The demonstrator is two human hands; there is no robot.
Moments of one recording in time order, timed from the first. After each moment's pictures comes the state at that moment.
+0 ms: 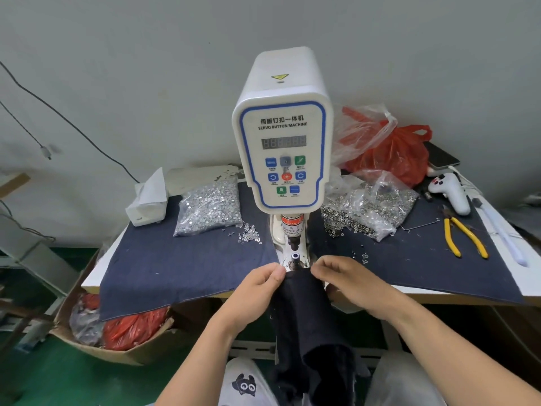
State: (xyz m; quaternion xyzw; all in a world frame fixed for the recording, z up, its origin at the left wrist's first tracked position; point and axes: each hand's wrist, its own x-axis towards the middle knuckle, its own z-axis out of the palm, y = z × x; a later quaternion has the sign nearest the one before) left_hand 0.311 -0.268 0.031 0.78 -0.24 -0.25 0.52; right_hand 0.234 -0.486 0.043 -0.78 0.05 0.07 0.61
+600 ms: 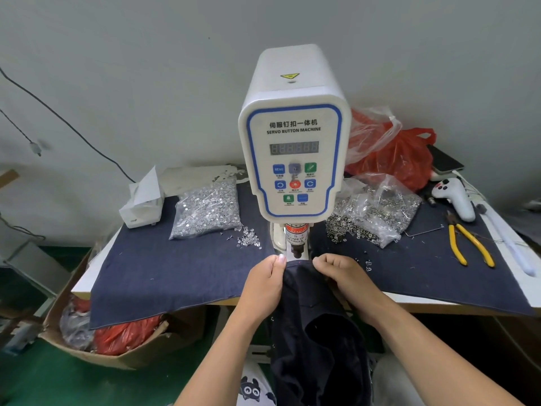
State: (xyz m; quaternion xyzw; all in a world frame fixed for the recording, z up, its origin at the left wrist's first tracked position) left_hand 0.332 -0.303 0.018 0.86 -0.17 -0.11 0.47; right_hand 0.259 -0.475 0.030 -0.71 0.15 0.00 0.69
